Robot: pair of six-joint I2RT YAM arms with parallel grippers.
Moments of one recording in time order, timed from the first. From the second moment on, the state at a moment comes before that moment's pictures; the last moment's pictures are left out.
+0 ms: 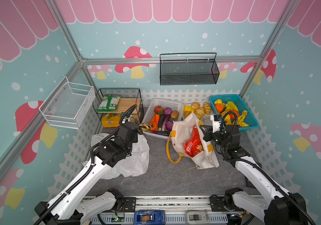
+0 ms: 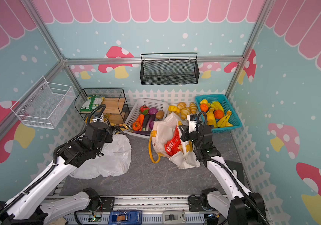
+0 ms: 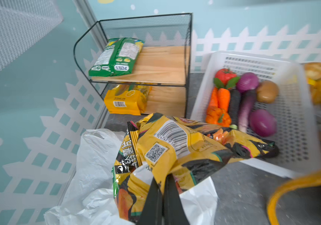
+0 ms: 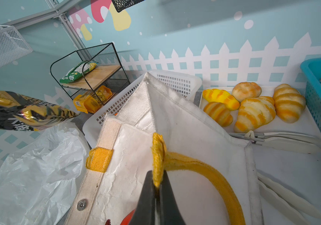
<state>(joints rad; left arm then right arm) -0.66 1.00 1.19 -0.83 -0.68 -0.34 0.22 1.07 0.69 0.14 -0.35 0.21</state>
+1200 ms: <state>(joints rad) -1.05 1.50 1.56 -0.41 -0.40 0.09 0.22 1.07 0.76 0.00 -0.39 0.19</state>
